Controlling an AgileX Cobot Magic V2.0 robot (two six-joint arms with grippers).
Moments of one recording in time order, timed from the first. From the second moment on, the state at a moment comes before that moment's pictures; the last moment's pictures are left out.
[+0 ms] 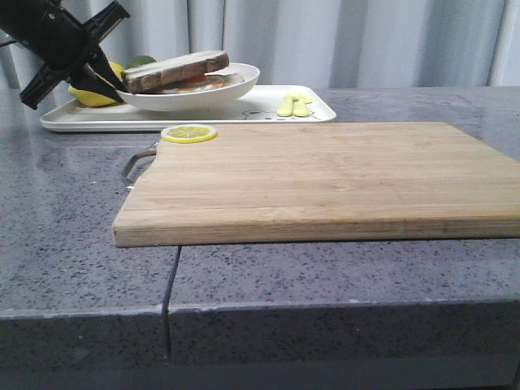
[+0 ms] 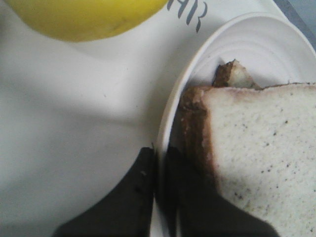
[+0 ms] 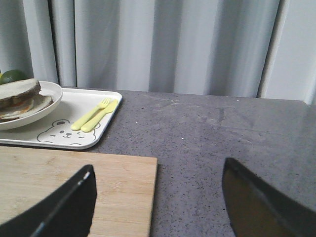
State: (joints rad) left arm -0.03 2.13 -1.83 -0.75 0.77 -0.08; right arm 0.08 0.47 -0.42 0.37 0.09 -0.35
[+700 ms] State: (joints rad) left arm -0.03 2.16 -1.83 -0.75 0.76 -0.09; right arm 0.08 0.47 -0.42 0.37 0.09 -0.35
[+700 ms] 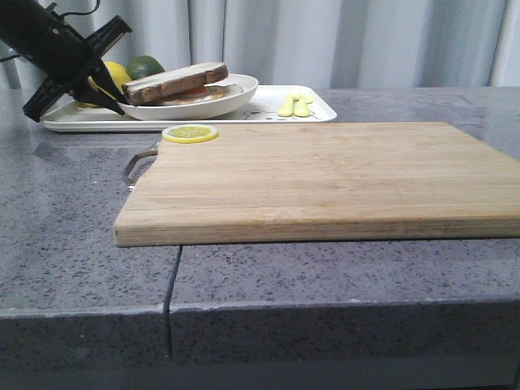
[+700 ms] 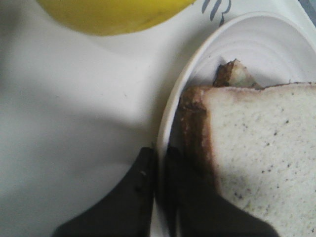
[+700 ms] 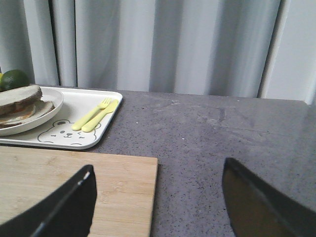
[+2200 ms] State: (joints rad) left arm -0.03 2.17 -2.13 -0.40 1.12 -0.12; right arm 0.08 0.47 -0.42 0.37 0.06 -0.35
